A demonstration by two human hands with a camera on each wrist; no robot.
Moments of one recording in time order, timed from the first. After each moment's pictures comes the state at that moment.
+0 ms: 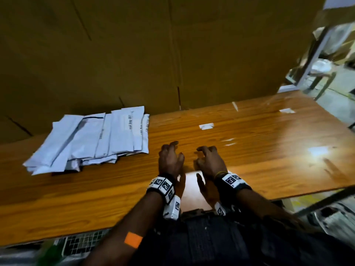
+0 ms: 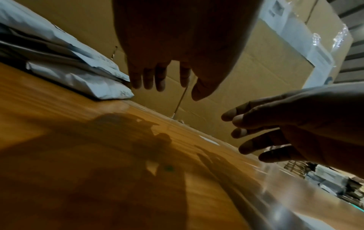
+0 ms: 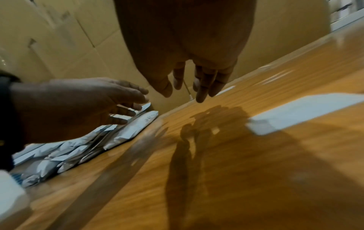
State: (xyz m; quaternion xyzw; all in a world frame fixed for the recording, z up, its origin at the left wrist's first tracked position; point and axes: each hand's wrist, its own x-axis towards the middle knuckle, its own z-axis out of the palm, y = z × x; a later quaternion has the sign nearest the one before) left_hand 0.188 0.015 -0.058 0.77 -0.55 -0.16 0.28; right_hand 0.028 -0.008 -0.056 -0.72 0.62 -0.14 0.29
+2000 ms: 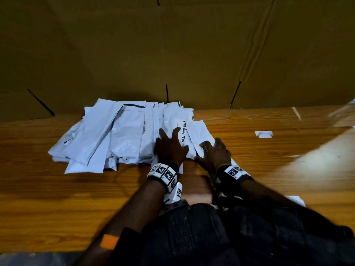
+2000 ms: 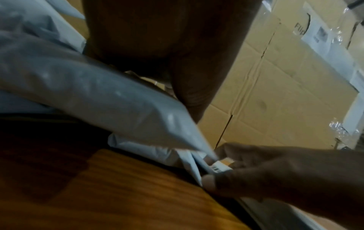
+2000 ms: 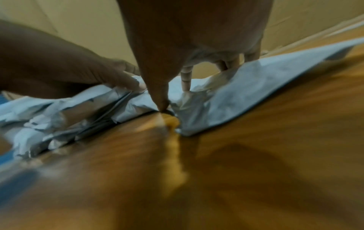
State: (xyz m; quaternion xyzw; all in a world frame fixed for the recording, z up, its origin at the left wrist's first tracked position) left_hand 0.397 -0.027 -0.055 0.84 -0.51 -0.12 0.13; right_hand 0.242 -0.074 -0.097 -0.78 0.61 -0.01 0.16
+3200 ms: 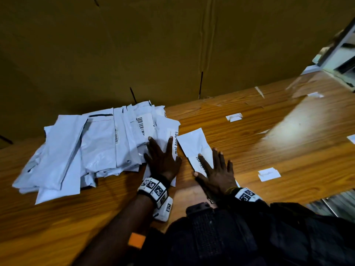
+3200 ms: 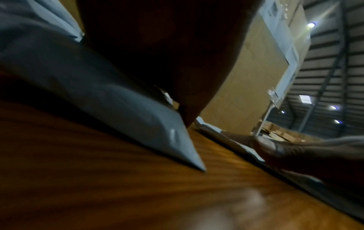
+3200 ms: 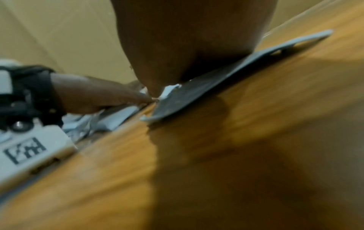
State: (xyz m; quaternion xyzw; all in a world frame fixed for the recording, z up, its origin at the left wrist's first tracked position) left_hand 0.356 -0.011 -0.101 0.79 -0.60 -0.13 0.06; right_hand 0.161 0.014 -0.117 -0.75 0.63 0.04 0.20
